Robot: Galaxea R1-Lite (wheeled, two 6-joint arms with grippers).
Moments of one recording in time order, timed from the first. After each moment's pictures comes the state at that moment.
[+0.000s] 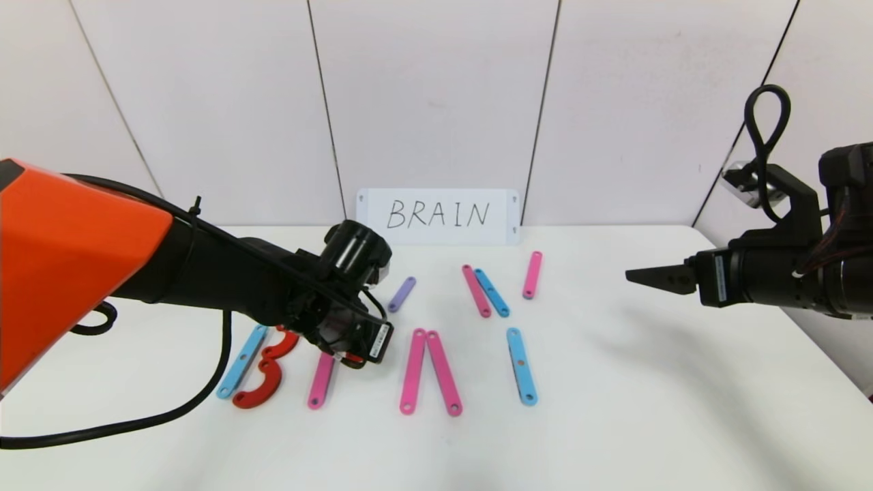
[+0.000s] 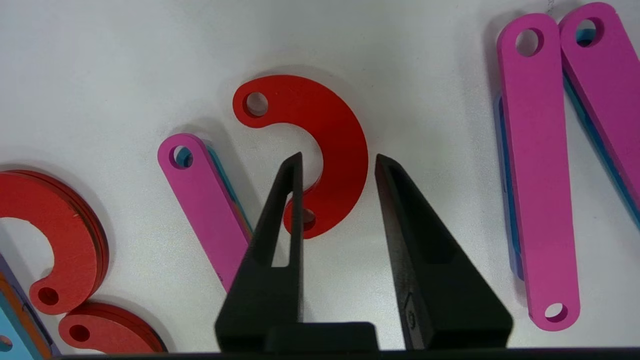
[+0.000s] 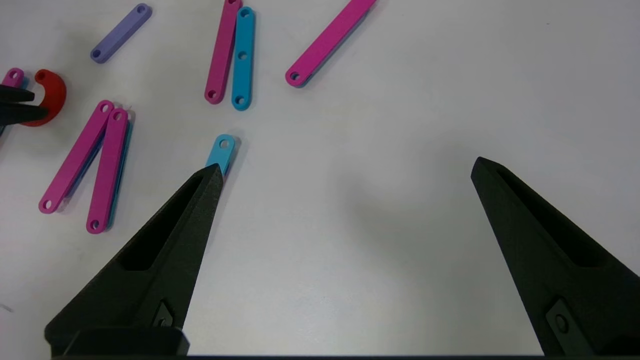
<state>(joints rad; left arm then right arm) -0.54 2.02 -1.25 0.20 0.14 -0.13 0.12 1.52 -0.91 -0.03 0.26 -0.01</state>
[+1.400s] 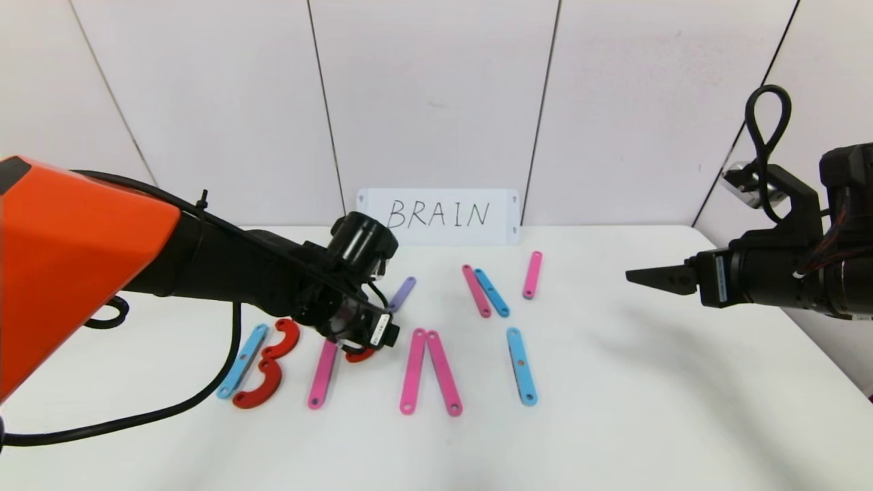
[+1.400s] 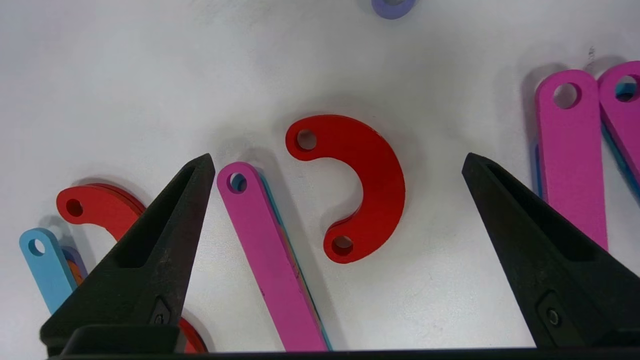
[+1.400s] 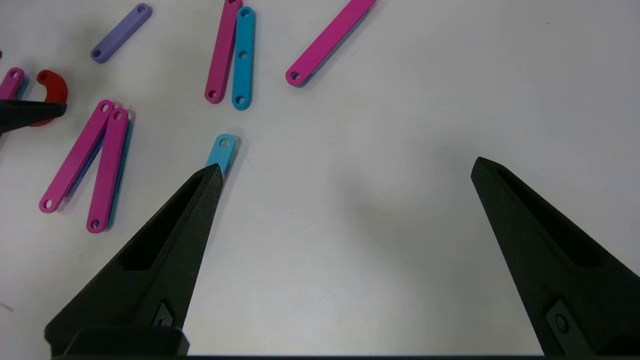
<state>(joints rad) -0.55 2.04 -1.31 0.21 0.26 -0.11 0.12 1.52 -0.91 -0.03 0.26 -0.01</state>
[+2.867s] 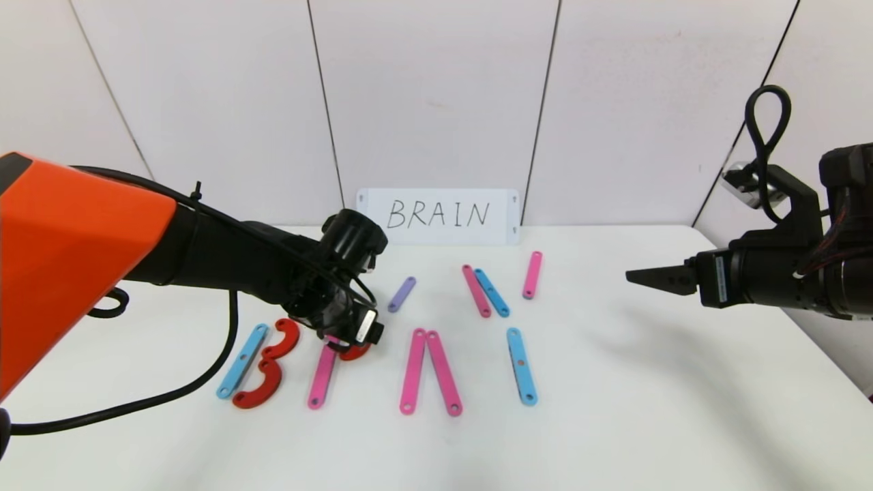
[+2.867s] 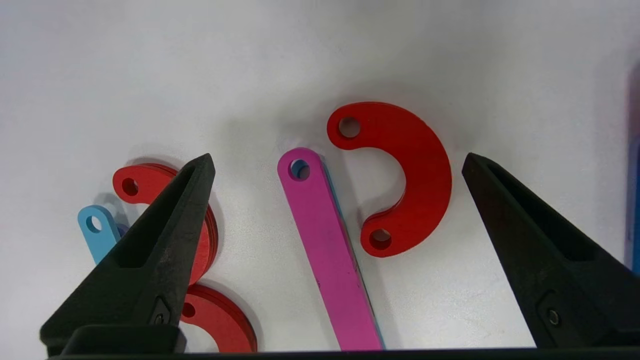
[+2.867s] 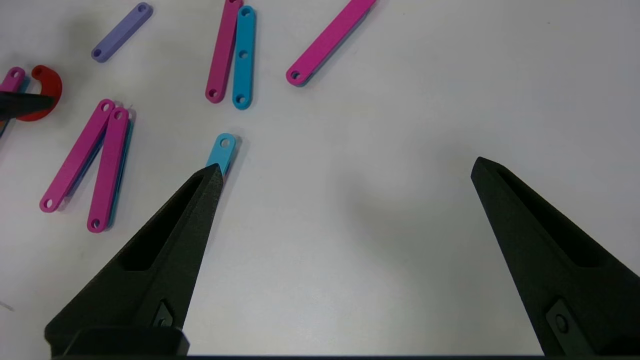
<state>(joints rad) -0.51 2.05 -1.35 0.29 0.30 -0.09 0.12 1.52 -0.91 -0.03 0.26 -0.01</state>
